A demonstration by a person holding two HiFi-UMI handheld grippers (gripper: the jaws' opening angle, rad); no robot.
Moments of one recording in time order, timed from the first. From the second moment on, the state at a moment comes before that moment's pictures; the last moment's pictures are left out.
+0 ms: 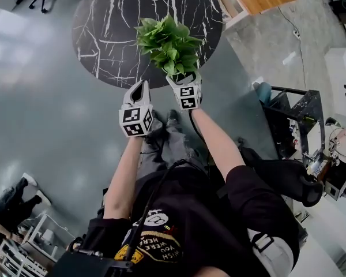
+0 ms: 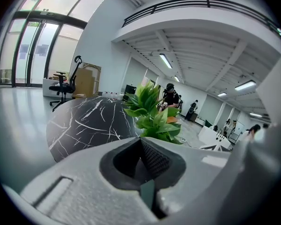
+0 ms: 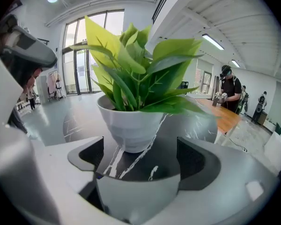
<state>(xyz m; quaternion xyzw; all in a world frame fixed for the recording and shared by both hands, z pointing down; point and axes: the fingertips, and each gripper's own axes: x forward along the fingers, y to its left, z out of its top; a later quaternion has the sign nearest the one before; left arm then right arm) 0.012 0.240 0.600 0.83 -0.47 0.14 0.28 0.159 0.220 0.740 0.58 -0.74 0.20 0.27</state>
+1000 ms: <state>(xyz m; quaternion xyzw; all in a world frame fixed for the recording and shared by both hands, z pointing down) 0.035 0.321 0.457 0.88 -0.41 0.12 0.18 0.131 0.334 0.472 0.58 -0.79 0.16 0.12</state>
